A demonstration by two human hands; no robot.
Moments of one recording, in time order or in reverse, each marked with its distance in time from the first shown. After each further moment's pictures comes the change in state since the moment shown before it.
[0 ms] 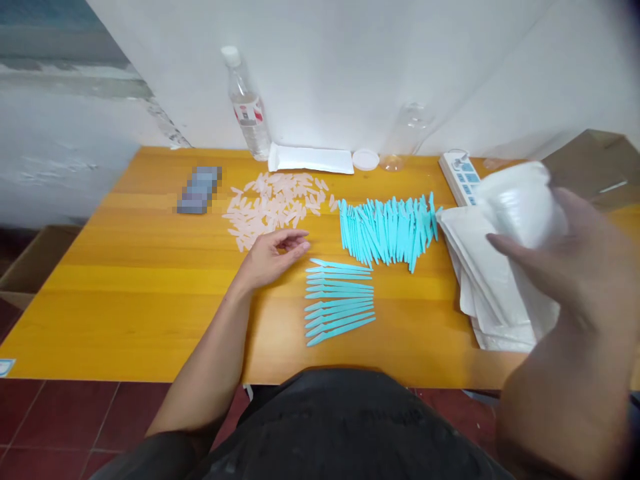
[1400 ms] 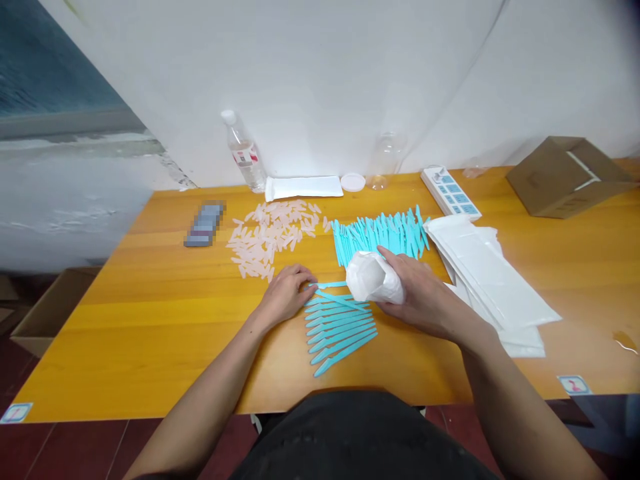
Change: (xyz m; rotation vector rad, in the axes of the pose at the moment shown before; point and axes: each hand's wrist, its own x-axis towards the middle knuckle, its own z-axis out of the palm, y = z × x) left_hand -0.009 -0.011 0.022 0.560 -0.224 0.125; right_hand -0.052 -0.106 0.017 0.541 -0.368 -0.597
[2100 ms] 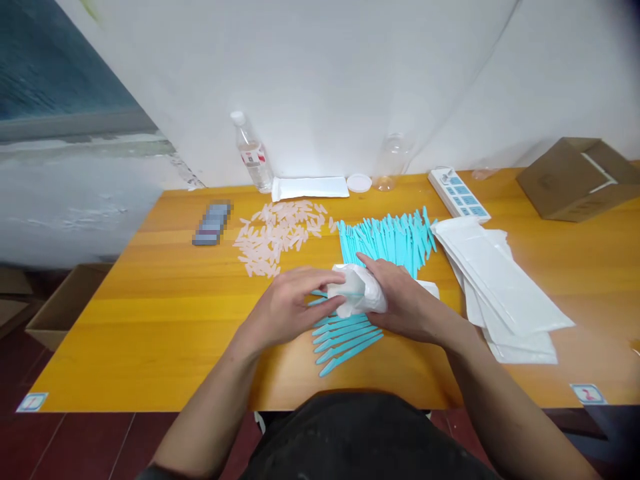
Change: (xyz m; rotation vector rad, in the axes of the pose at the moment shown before) left_hand -0.022 0.068 -0.065 -0.250 0.152 0.156; right_hand 0.014 -0.023 0.015 0.094 -0.055 -0.104
